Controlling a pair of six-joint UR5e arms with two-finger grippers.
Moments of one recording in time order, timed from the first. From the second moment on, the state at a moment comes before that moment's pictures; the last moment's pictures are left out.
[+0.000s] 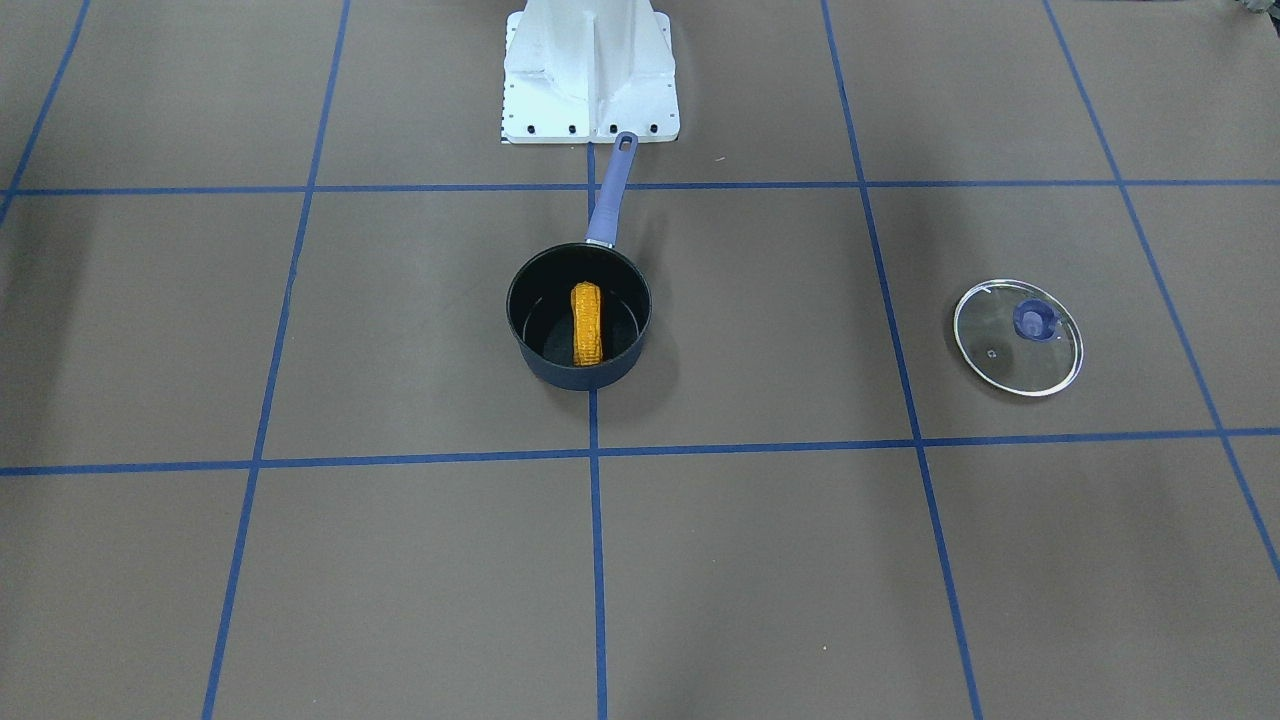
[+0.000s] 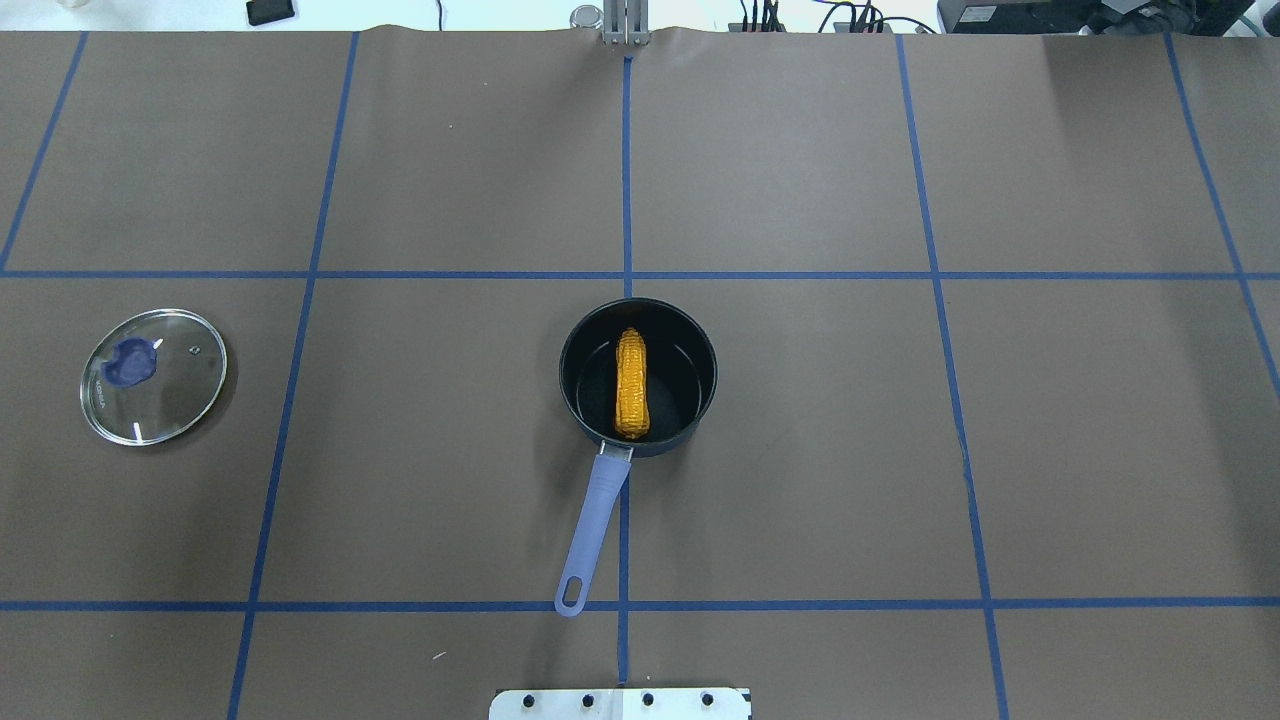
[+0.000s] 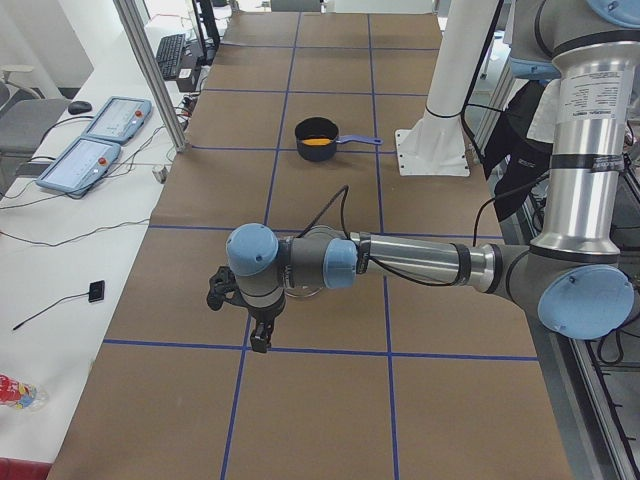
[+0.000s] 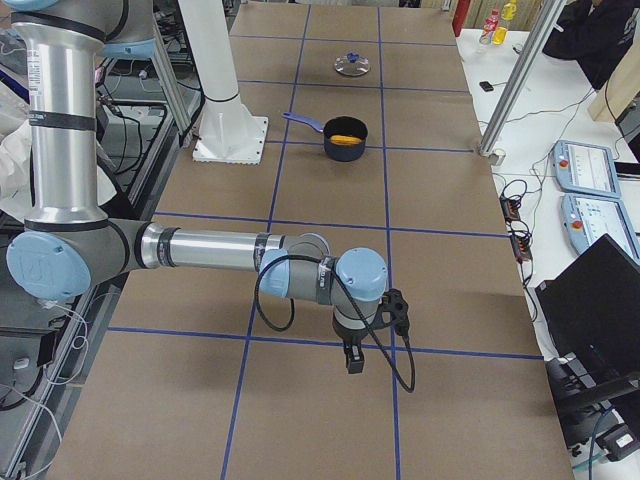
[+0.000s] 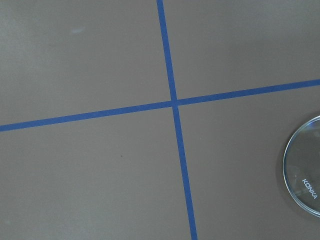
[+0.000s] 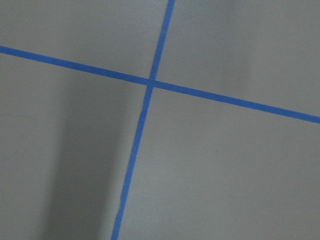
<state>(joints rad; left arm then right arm) -1.61 -1.59 -1.66 -1.48 -2.37 0.18 1.66 -1.62 1.60 -1.65 2.31 -0.29</state>
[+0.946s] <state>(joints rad) -1.61 -1.54 -1.65 -1.50 -2.37 0.18 1.68 -1.60 1.57 -1.65 2.32 -0.29</state>
